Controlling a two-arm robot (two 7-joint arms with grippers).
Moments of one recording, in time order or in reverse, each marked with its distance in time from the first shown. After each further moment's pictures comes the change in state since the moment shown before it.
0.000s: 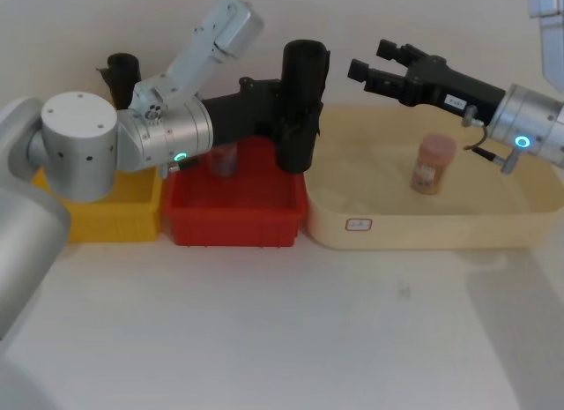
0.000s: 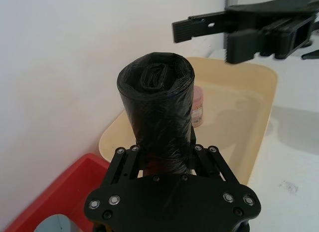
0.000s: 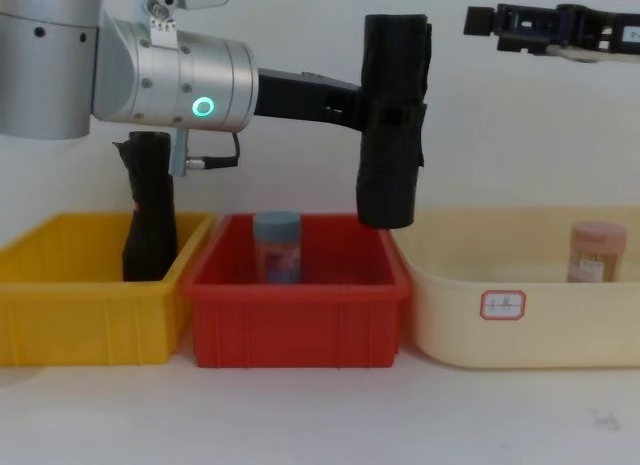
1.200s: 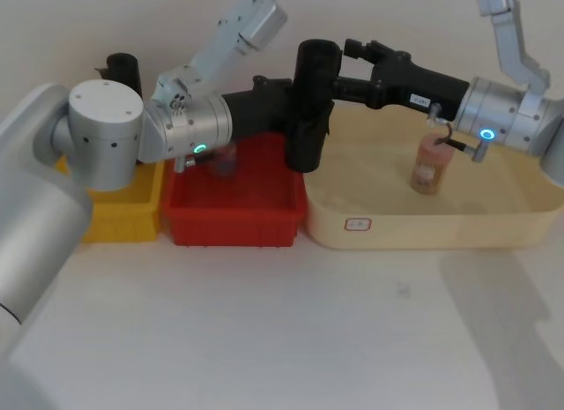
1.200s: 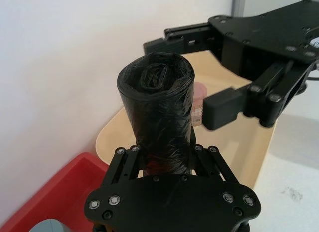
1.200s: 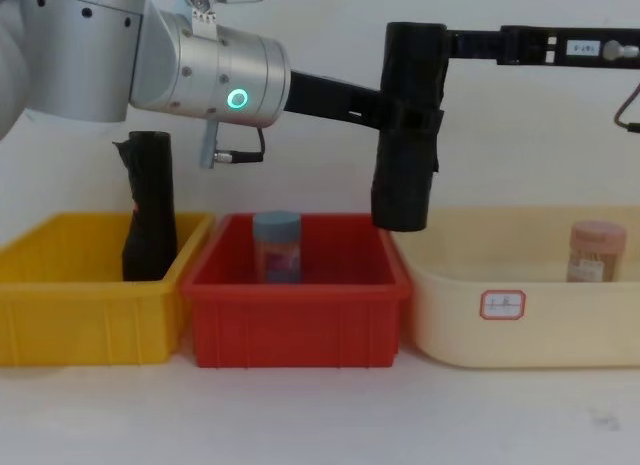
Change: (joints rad) left arm -0.051 -0.032 0.047 0.039 -0.005 0.070 0.052; right arm 0.103 -0.038 -0.113 0.123 -0.067 -0.111 0.032
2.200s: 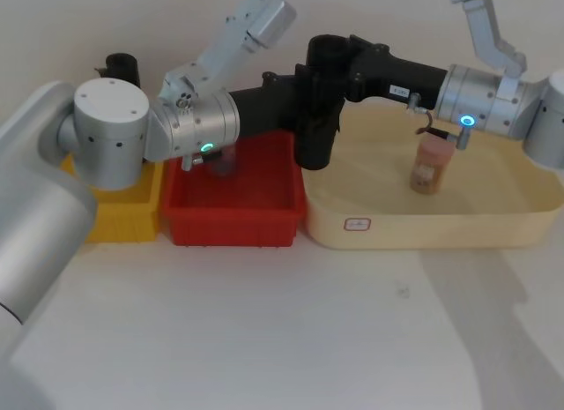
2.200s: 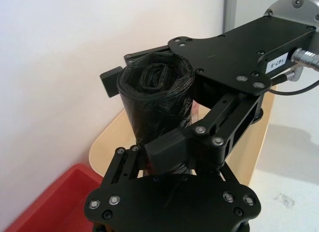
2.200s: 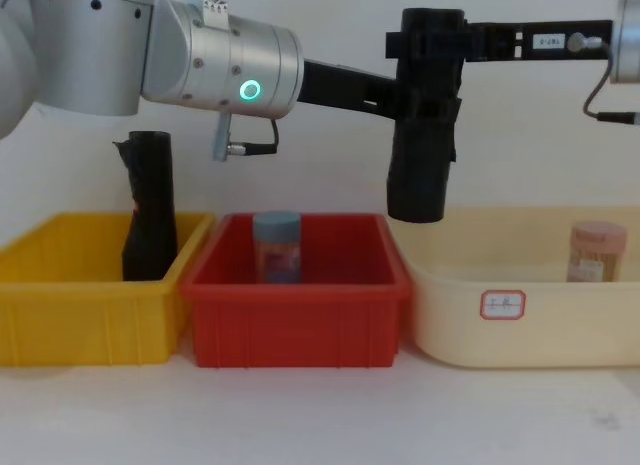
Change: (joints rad) left arm -0.006 0.003 0.024 -0.016 -0.023 -0.016 0.006; right arm 0.073 -0.028 -0.063 0.062 -0.013 0.012 0.001
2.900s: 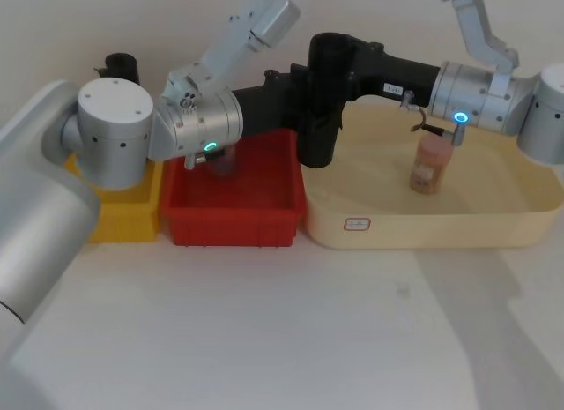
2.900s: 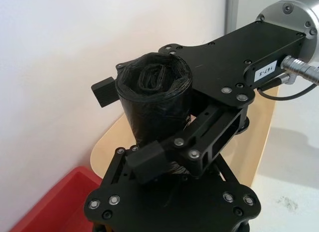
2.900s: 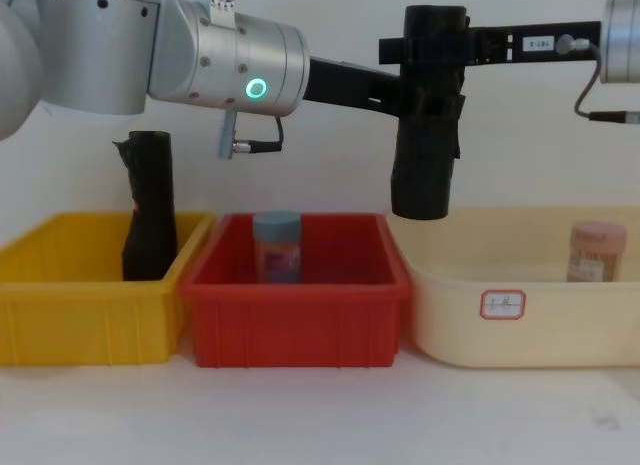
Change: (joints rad) left arm -0.005 0.000 0.015 -0.002 -0.004 -0.007 0.020; right arm 0.025 -0.007 -0.029 0.025 -0.009 -0.004 -0.018
